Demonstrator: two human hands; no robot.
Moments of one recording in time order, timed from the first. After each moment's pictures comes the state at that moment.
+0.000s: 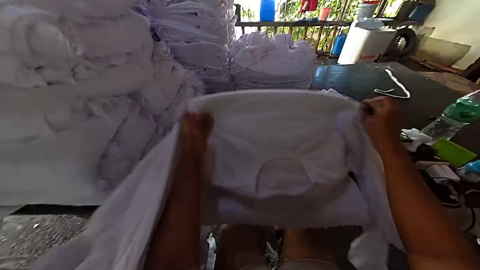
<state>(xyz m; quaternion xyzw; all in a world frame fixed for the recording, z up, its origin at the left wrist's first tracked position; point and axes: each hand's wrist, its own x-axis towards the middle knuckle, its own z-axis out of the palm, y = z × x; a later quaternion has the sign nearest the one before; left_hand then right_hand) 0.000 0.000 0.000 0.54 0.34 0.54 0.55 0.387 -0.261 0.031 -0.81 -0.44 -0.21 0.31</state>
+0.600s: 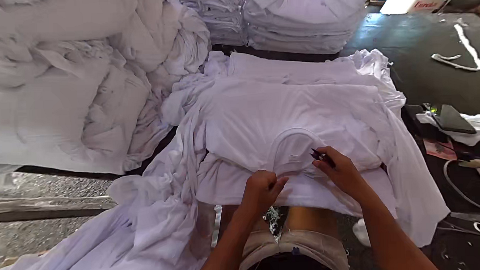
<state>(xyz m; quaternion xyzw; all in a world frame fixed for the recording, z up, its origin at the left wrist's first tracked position) 0.020 -0.143 -0.136 0.85 0.26 0.34 0.31 0.258 -0.234 -0.103 -0.68 -0.60 0.20 0.38</state>
